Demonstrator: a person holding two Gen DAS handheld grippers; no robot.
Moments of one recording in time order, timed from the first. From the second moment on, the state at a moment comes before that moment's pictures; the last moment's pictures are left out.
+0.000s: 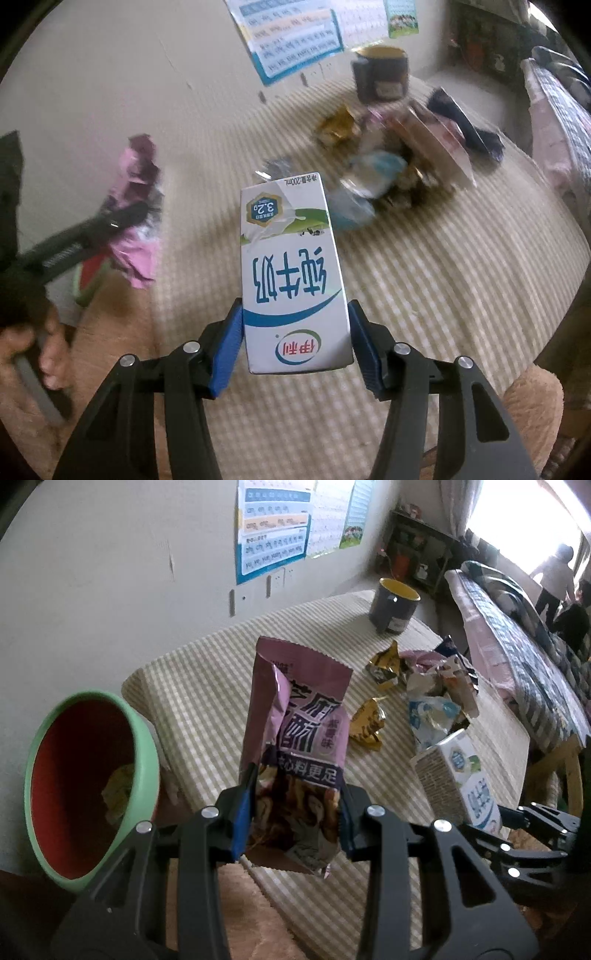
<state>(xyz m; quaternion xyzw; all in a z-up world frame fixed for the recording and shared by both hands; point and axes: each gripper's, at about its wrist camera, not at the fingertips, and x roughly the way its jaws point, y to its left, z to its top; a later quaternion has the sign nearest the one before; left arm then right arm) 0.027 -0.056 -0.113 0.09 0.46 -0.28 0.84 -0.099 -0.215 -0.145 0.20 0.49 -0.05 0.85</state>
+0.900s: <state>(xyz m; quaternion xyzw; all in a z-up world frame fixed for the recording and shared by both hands) 0.052 0.012 -0.104 0.03 0.45 -0.22 0.87 -0.063 -0.155 -0.100 0.16 0.46 0.00 0.88</state>
